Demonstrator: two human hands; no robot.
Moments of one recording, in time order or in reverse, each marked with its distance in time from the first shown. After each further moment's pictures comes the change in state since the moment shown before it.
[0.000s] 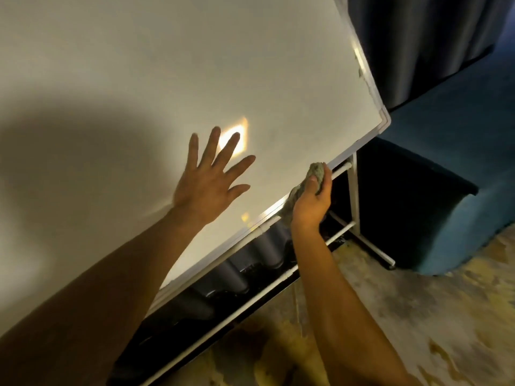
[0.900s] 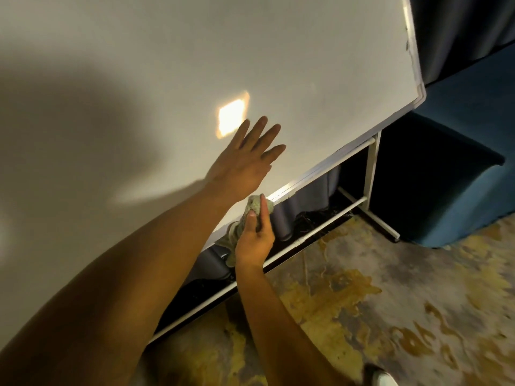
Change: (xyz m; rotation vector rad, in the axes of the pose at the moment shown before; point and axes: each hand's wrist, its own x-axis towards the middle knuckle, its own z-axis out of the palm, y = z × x) left_hand -0.106 -0.024 -0.046 -0.044 -0.207 0.105; right_hand -0.298 0.084 0.042 -0.069 -0.133 0.263
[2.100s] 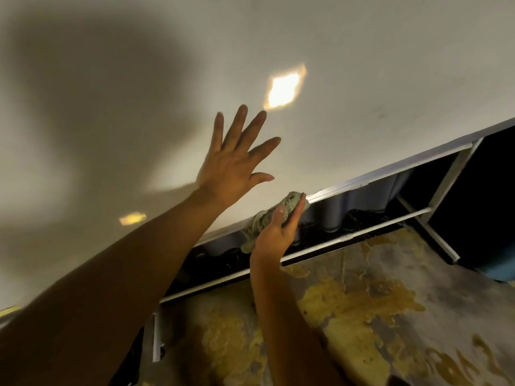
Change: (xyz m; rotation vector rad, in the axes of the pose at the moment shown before) left_hand -0.211 -0.080 0.036 -0.017 0.081 -0.331; right_hand -0.091 0.100 0.057 -0.019 -0.065 -0.074
